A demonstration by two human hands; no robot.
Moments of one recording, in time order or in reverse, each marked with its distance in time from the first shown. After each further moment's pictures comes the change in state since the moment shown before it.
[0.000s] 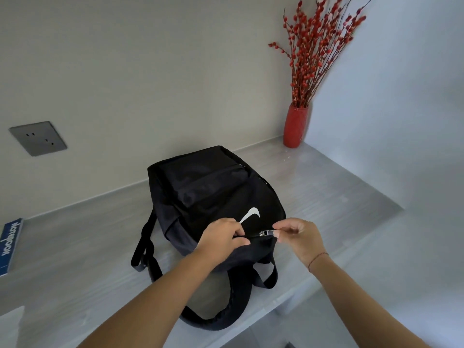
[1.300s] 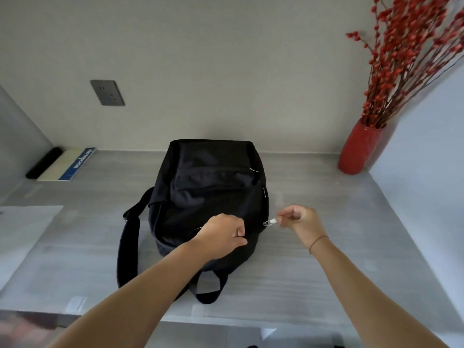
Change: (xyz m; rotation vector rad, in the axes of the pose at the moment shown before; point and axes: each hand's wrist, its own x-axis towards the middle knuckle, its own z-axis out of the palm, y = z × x) left_hand 0.082 0.106 0.032 -0.011 -0.019 -0.480; right_hand 0.202 0.027 -0.080 -0.015 -0.520 -0.125
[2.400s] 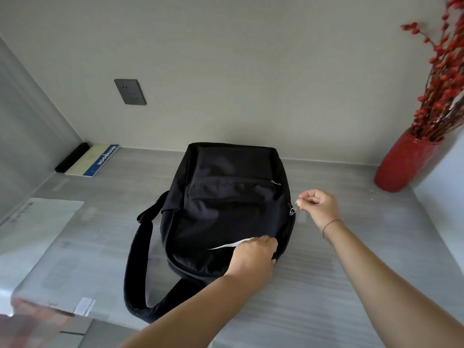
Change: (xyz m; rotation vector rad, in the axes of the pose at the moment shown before) left_hand 0.033 0.023 0.043 0.209 0.141 -0.070; right_hand 0.118 0.008 0.007 -0.033 0.061 0.029
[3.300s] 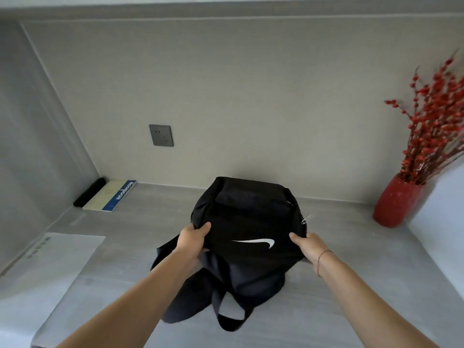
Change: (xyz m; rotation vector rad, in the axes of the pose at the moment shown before) left_hand -0.027 -0.189 -0.092 -1.460 0.348 -0.779; right_hand -0.086 -0.085 0.076 0.008 -0.067 0.343
